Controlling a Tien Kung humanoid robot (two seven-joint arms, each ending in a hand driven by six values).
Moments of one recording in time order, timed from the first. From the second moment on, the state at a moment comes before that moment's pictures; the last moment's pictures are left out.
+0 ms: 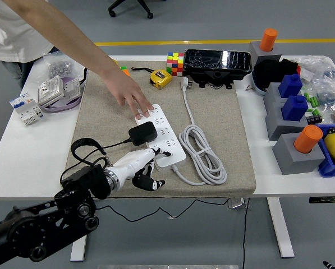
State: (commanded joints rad) left arm -0.45 0.26 -0.54 -1.42 1.67 0.08 0.42; right arm 0.06 -0.21 1.12 0.27 -0.63 -0.04 -0.08
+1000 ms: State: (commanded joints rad) left arm -0.43 0.26 -0.61 -1.33 0.97 0.50 -0.22; right arm 0.06 -0.21 1.13 0.27 -0.63 -0.04 -0.08
